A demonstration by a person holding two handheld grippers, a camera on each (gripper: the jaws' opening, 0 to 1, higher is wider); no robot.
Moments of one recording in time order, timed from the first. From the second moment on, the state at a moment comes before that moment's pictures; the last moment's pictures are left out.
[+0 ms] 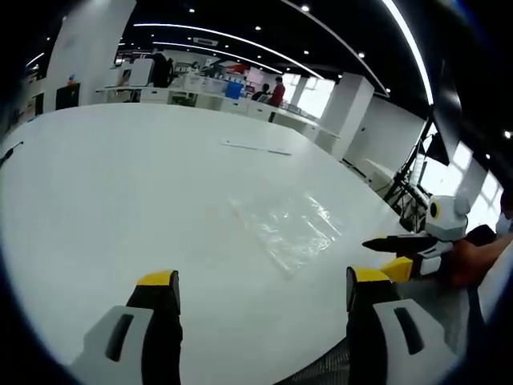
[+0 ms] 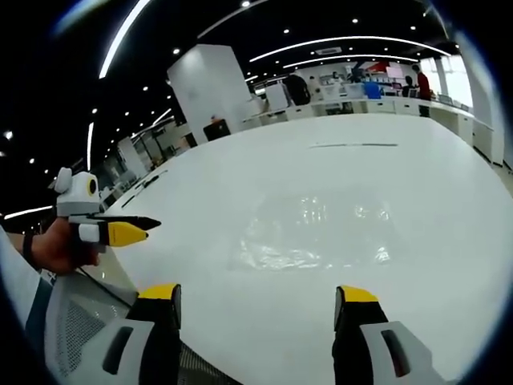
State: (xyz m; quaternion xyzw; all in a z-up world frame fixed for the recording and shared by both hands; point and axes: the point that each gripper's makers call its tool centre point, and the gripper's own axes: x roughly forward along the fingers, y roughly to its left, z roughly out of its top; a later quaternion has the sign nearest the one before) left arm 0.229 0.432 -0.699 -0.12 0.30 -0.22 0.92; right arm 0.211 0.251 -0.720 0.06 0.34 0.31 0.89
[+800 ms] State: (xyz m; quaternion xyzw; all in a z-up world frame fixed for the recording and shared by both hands) left arm 0.229 0.431 -0.693 -0.13 0.30 -0.22 0.92; right arm 0.233 0.286 -0.729 0.01 0.34 0.35 0.87
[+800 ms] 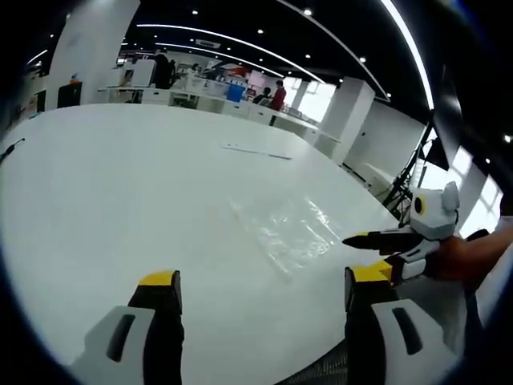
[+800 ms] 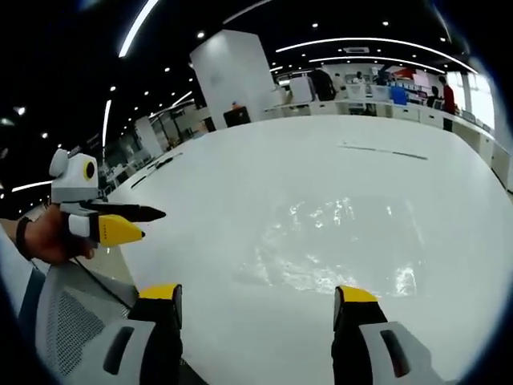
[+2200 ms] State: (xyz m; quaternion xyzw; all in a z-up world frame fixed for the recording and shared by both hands) left arm 0.226 0.430 -0.696 -0.14 0.30 -0.22 0.92; right arm 0.285 0.319 -0.761 -0.06 0.36 0.35 0.86
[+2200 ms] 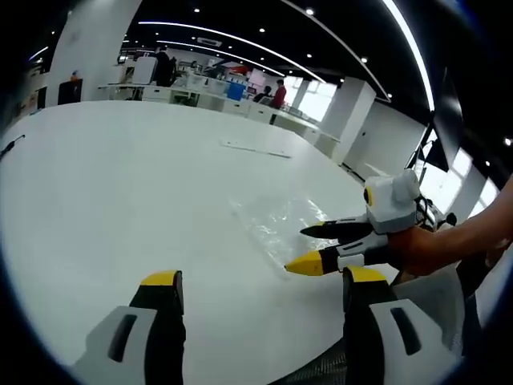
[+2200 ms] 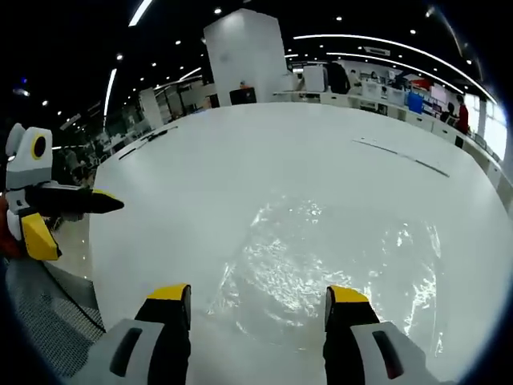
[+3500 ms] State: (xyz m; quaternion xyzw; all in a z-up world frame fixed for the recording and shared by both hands) left arm 0.224 0.425 -0.699 -0.13 0.31 -0.23 0.91; right arm 0.287 0.315 -0.772 -0.14 0.36 0.37 0.85
